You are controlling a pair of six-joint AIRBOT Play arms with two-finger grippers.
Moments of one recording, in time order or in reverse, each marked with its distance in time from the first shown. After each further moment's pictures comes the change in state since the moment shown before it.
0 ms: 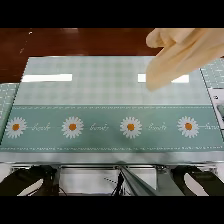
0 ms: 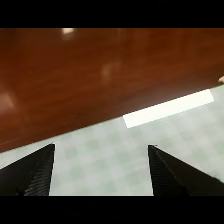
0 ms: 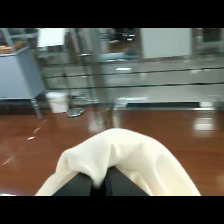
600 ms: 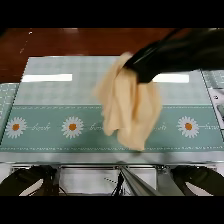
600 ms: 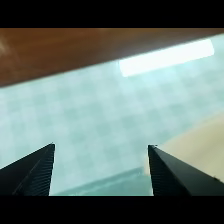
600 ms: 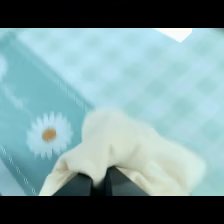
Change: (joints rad) left arm -0.001 0.062 -0.213 0.000 -0.116 -0.053; right arm 0.598 -0.259 -0.090 -0.114 0.389 0.023
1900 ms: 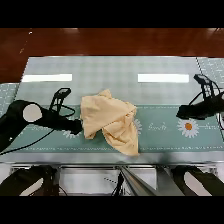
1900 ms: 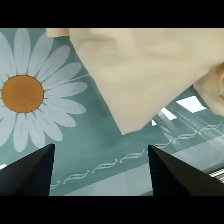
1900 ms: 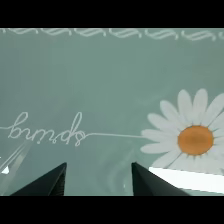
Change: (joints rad) left arm 0.035 0.029 -1.139 -0.353 0.280 0.024; right arm -0.729 0.174 -0.723 -0.196 0.112 -0.008
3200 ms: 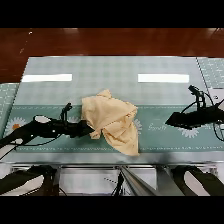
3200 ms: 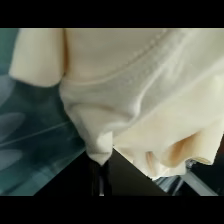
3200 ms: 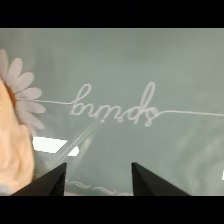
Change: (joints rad) left arm 0.195 -0.353 -0.323 -0.908 0.285 0.563; right arm -0.047 0.045 -0.150 0.279 0.012 -0.037
